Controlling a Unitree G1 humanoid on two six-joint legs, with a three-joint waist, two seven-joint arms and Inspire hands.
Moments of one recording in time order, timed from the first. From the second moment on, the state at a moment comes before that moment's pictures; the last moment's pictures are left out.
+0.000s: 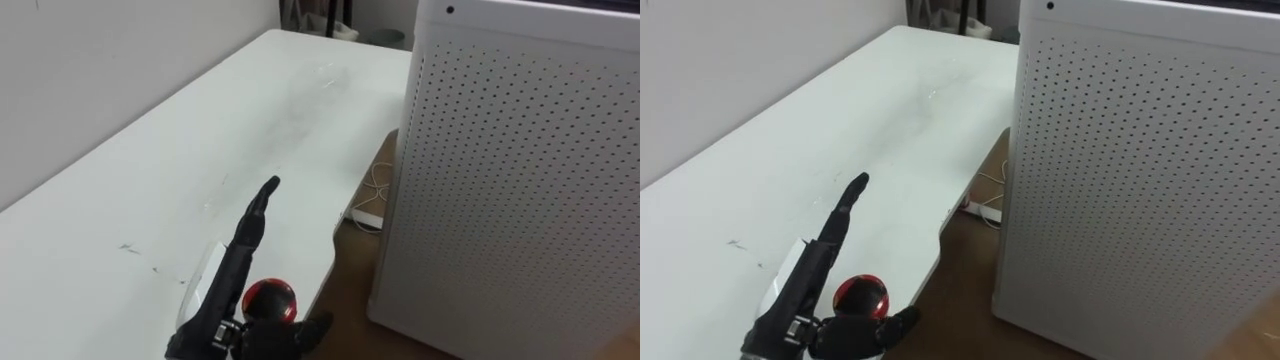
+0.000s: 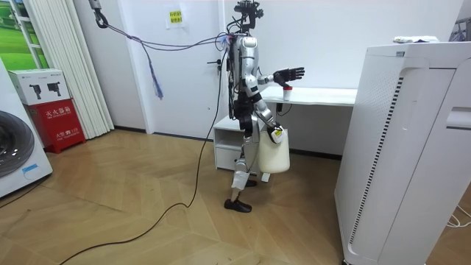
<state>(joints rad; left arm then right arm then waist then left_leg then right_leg) 0.19 0.33 -0.30 -0.05 0.23 -0.42 0.22 0.06 -0.31 0.26 0.98 0.12 -0.16 0.26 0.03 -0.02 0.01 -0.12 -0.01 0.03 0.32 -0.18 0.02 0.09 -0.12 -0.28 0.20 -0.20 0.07</state>
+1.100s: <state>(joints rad) 0.19 0.33 -0.30 -0.02 0.21 -0.41 0.18 0.06 -0.31 0.26 0.98 0.12 -0.15 0.26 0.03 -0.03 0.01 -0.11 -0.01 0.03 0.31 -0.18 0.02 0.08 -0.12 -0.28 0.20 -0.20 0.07</state>
